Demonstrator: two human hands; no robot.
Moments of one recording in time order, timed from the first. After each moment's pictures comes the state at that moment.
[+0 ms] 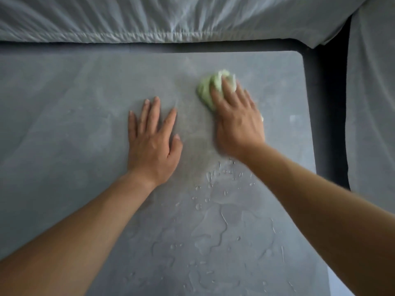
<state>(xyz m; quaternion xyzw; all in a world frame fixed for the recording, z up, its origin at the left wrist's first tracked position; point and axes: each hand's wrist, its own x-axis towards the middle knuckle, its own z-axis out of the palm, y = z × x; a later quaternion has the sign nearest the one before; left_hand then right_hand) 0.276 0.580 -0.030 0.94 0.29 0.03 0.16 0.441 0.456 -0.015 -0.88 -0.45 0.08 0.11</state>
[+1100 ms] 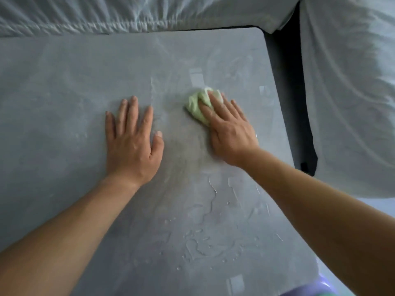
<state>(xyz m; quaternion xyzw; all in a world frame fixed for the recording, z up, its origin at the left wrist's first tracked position) 0.237 0.560 -0.035 0.96 0.25 0.04 0.14 0.394 0.381 -0.013 -0.88 -0.46 0.10 0.08</state>
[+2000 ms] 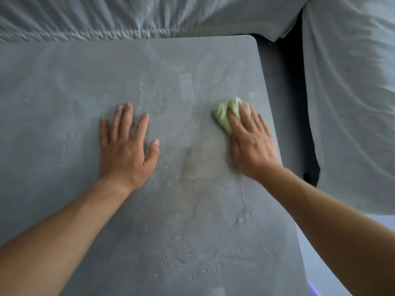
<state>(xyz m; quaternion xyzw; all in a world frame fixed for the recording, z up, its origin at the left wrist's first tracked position) 0.242 0.539 -0.035 0.96 0.26 0.04 0.11 0.420 0.314 -0.010 -0.91 -0.39 0.10 0.06</state>
